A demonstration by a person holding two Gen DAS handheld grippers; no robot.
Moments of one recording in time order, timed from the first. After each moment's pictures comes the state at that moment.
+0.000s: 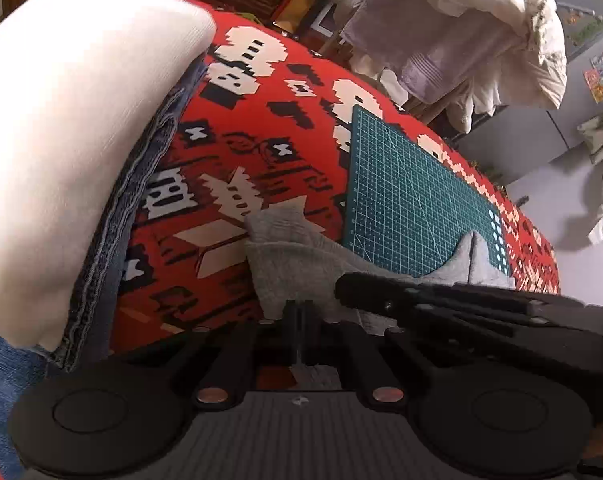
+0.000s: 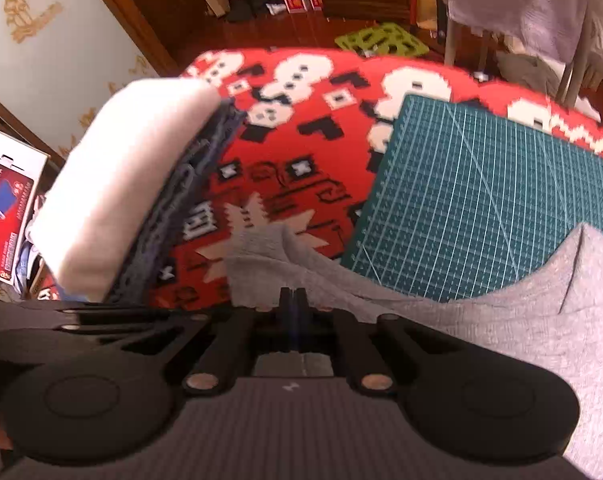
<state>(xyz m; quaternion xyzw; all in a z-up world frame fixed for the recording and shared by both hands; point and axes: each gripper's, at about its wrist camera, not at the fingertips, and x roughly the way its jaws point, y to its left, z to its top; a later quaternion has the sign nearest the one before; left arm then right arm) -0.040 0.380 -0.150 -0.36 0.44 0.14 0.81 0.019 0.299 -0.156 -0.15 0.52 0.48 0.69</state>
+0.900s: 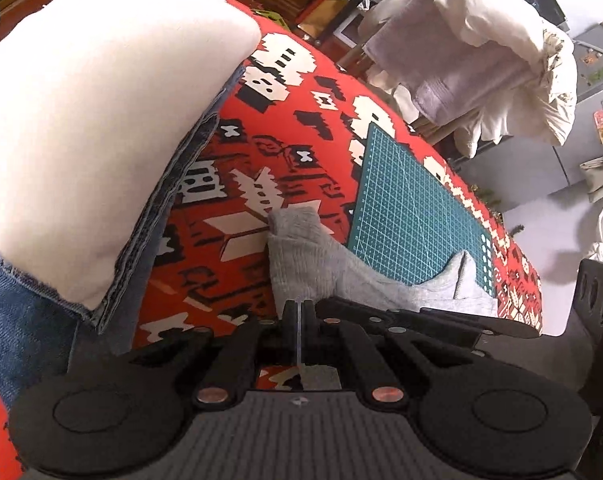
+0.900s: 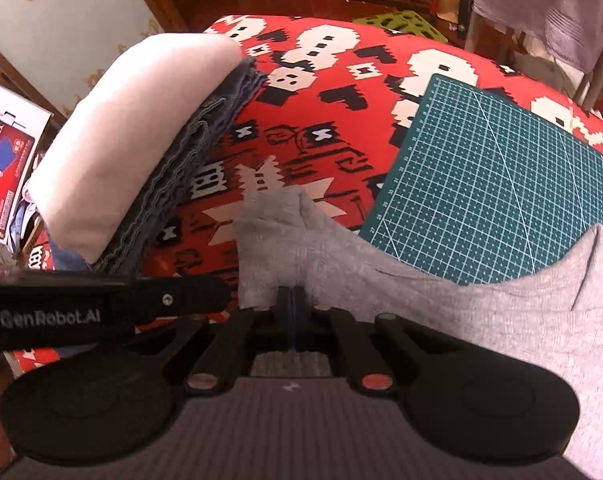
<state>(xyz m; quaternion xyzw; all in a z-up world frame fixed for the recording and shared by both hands) -0.065 0.386 -0.136 -0.41 0.43 0.16 0.79 0.009 0.306 -0.166 -0.20 0.52 0.50 0.66</state>
